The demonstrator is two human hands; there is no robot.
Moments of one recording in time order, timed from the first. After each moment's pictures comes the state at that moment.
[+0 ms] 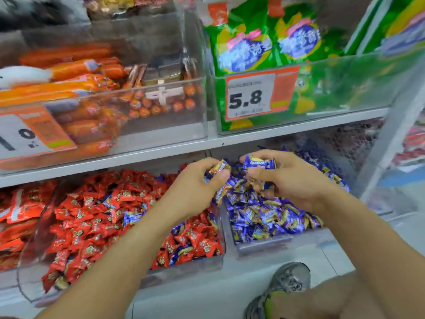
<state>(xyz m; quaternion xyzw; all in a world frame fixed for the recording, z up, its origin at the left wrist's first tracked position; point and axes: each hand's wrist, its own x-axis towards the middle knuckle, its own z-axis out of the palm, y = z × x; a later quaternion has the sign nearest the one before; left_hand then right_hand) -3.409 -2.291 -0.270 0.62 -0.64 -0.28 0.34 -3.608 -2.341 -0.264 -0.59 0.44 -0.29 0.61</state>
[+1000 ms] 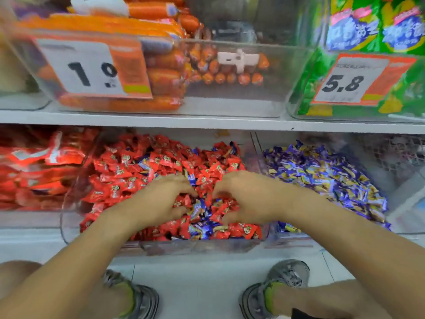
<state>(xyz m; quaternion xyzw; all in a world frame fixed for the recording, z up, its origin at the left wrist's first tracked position) -3.264 -2.227 -0.344 0.62 -0.77 -0.15 0.10 -3.475 -2.309 -0.289 -0.96 0.23 0.12 0.11</state>
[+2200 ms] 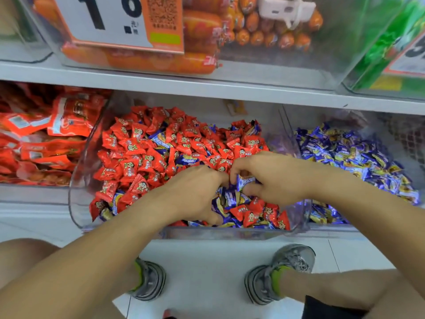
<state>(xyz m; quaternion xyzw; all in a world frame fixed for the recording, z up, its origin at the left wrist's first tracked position) -3.294 -2.231 -0.340 0.62 -0.76 -0.18 0.02 -3.459 -2.319 -0.292 -0.93 0.27 0.16 0.17</state>
